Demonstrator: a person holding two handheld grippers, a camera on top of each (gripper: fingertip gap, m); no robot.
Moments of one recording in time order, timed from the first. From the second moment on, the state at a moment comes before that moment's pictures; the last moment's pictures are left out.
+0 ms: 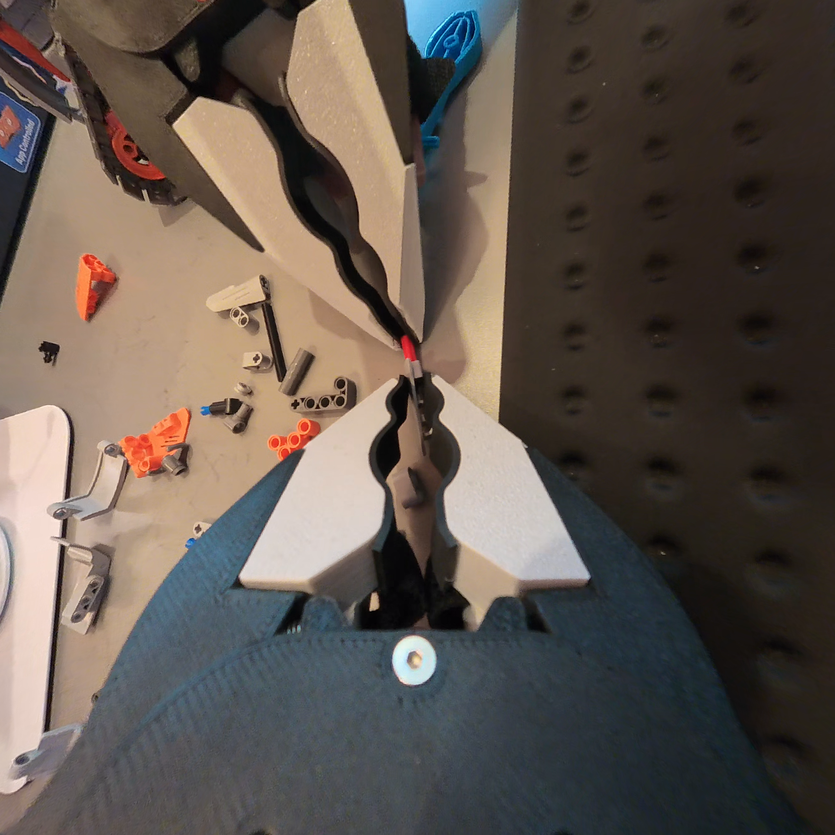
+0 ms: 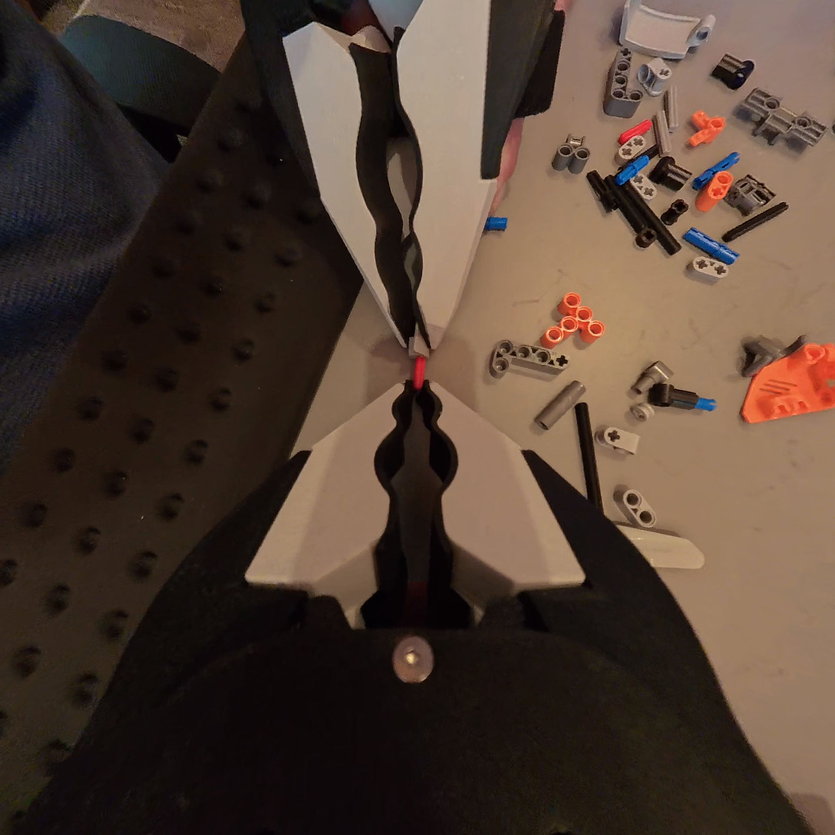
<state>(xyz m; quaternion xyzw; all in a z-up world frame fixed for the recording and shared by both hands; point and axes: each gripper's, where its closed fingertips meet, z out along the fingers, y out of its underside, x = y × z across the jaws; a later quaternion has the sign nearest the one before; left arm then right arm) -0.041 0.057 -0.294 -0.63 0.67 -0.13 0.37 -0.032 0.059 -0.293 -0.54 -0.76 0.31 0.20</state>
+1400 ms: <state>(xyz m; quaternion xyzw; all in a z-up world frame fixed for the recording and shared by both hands) -0.048 0.058 -0.290 -0.64 0.66 -0.13 0.37 -0.035 0.058 -0.293 -0.51 -0.77 0.32 0.19</state>
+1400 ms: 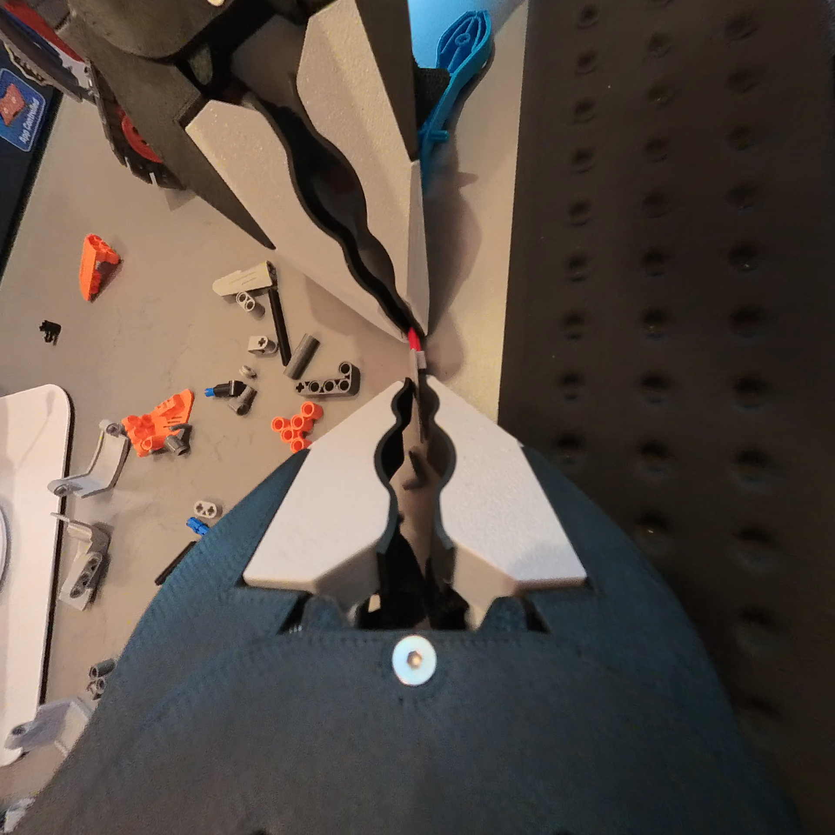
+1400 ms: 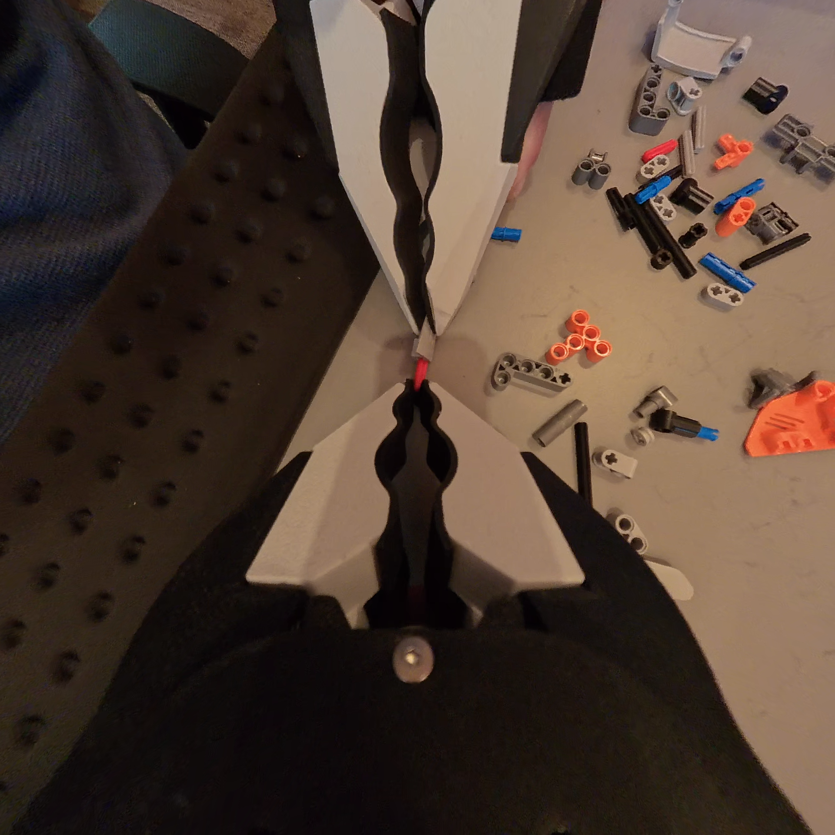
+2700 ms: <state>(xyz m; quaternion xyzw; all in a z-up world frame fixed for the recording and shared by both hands) -0.040 0.066 -0.291 -0.66 0.63 -0.12 0.39 -0.031 0.061 -0.293 -0.54 -0.75 0.29 0.23</state>
